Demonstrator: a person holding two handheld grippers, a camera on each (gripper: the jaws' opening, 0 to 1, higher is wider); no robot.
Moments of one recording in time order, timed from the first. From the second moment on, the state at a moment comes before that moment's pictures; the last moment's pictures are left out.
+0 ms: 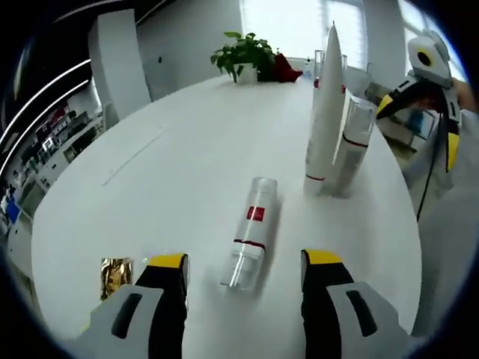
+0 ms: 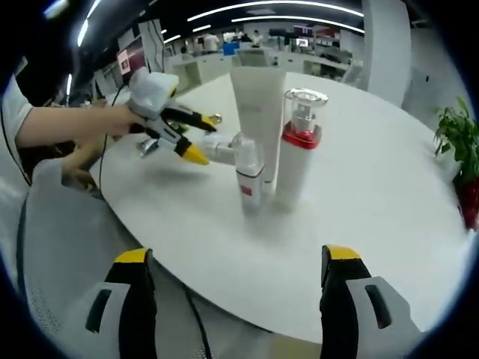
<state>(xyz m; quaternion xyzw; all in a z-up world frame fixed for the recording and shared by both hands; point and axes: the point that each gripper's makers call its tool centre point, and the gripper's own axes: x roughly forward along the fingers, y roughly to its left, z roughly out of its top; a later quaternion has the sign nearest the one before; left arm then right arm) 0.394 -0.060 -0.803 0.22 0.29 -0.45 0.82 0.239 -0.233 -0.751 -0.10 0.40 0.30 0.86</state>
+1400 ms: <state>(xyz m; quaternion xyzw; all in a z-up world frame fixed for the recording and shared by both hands) 0.396 -0.064 -0.821 0.30 0.30 -0.50 0.75 0.233 -0.229 -0.756 -0.12 0.41 0.32 0.85</state>
